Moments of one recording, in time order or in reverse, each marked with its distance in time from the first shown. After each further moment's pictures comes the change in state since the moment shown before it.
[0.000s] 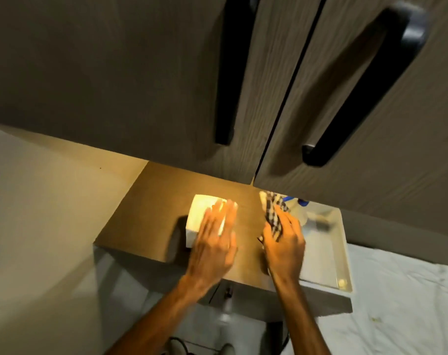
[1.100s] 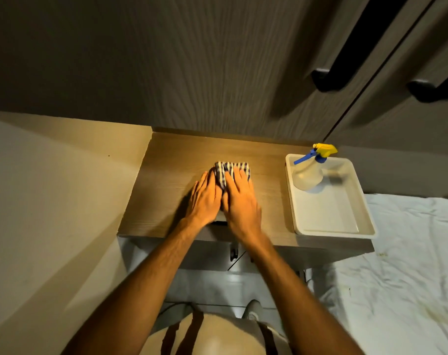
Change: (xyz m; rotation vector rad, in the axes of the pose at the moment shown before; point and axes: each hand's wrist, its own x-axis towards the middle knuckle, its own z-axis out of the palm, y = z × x) left_hand 0.033 -0.133 0.011 -0.225 -0.348 -0.256; right_hand -0.043 -0.075 0.132 -0.255 -0.273 -0.264
